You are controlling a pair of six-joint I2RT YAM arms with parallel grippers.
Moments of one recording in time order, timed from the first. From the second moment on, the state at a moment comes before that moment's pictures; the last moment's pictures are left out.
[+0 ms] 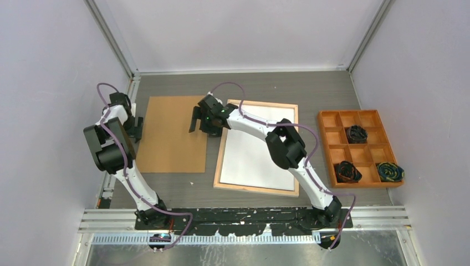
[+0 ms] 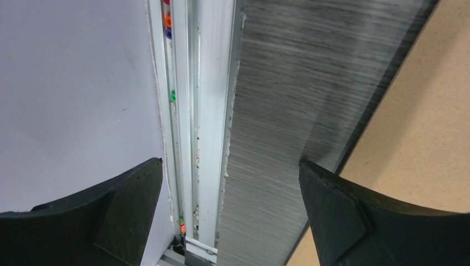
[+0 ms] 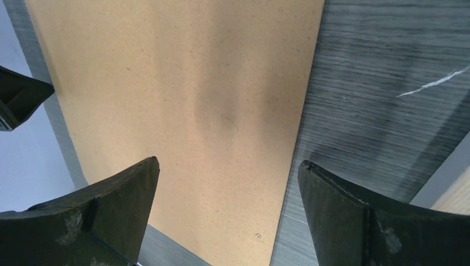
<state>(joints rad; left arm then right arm) 0.40 1.93 1.34 -0.60 -0.29 0.37 0.86 2.41 2.06 -0.52 -0.06 0.92</state>
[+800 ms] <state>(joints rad) 0.33 1.91 1.30 -0.59 -0.23 0.50 0.82 2.33 1.81 -0.22 -0.14 1.22</state>
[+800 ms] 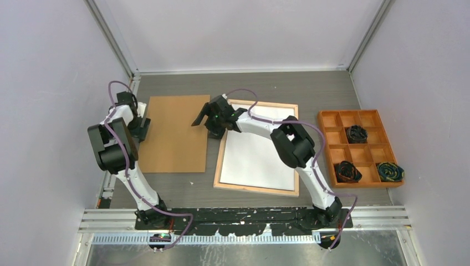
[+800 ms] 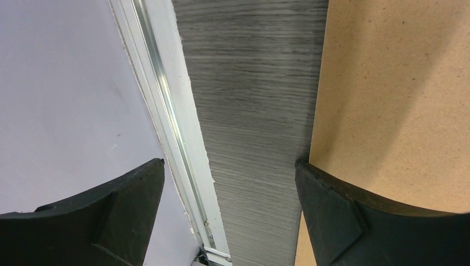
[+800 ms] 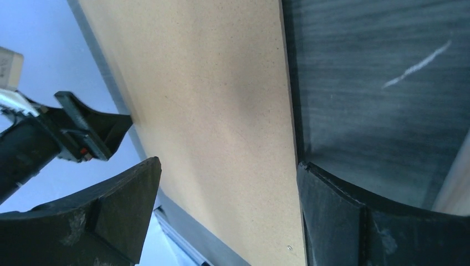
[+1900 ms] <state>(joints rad) 0.00 1.87 1.25 -0.68 -0.24 0.55 0.76 1.66 0.98 0.15 -0.09 1.42</state>
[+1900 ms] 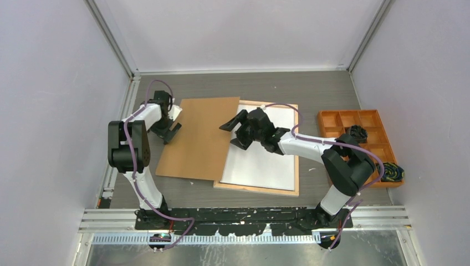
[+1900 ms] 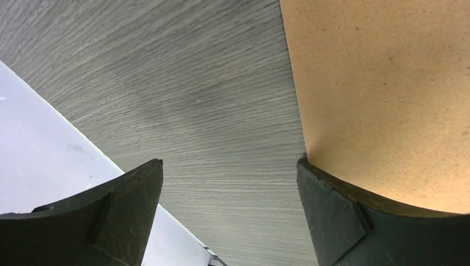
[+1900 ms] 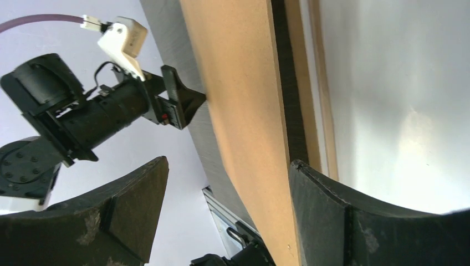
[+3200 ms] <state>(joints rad) -0.05 1.83 1.23 -0.73 -0.01 0.49 0.82 1.79 1.17 0.54 -0.52 1.45</state>
